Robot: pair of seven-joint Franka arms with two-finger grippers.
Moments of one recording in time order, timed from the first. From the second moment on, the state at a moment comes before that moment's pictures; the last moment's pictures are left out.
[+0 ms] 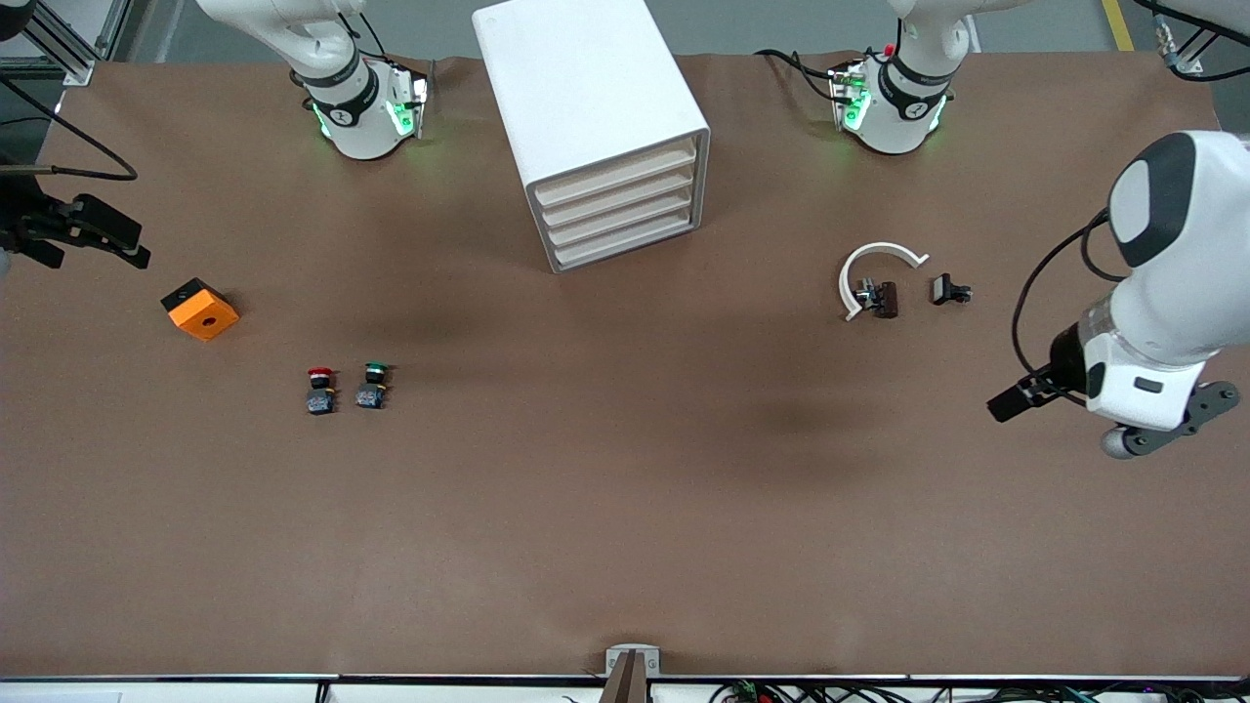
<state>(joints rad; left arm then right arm) 0.17 0.29 -0.31 -1.51 0.18 1.83 -0.56 0.08 -0.04 -0.12 -1.61 0.00 1.58 -0.02</state>
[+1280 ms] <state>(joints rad) 0.08 -0.15 -0.14 -1.69 0.04 1.58 -0.16 0.08 -0.04 -0.13 -1.60 0.00 1.57 0.01</state>
